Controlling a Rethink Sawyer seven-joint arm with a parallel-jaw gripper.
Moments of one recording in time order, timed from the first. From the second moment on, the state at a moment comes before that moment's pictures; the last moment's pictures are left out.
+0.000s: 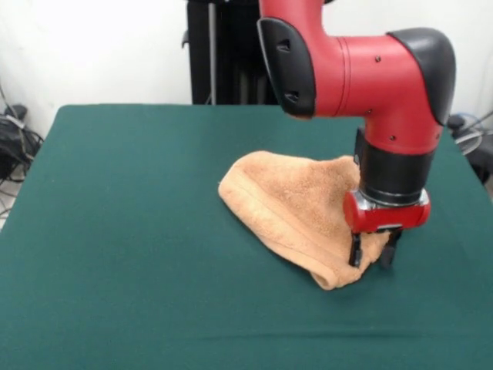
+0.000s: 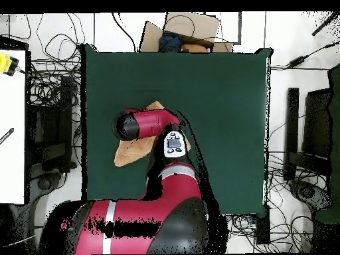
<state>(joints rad) -0.05 -0.32 0.05 1.39 -0.19 0.30 1.67</state>
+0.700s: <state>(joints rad) 0.00 -0.29 0.02 1.29 -0.19 0.39 1.67</state>
